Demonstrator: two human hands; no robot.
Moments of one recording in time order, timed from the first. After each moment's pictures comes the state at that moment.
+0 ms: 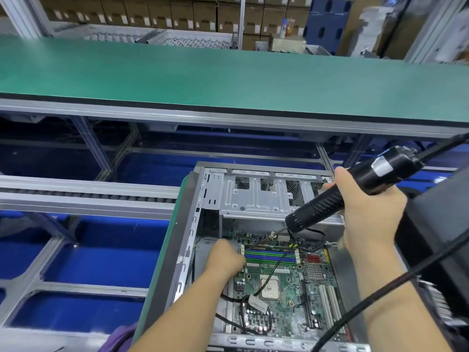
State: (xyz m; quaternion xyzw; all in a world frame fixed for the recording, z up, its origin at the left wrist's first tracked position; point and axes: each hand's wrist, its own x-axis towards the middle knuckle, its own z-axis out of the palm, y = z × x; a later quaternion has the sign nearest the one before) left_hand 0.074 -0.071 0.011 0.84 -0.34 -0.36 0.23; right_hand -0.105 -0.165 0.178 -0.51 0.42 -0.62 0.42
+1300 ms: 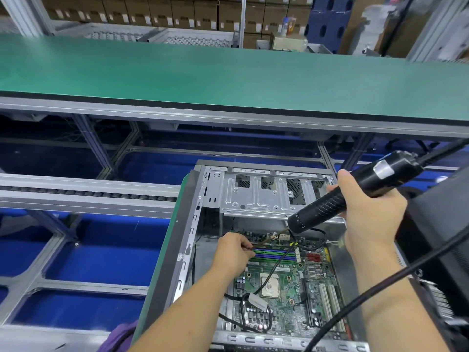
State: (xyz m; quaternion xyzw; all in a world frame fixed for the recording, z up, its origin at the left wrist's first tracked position) left_hand 0.066 -0.078 0.016 0.80 -0.40 -0.33 0.31; right_hand -0.108 -0.166 0.170 -0.50 0.43 -0.62 0.43
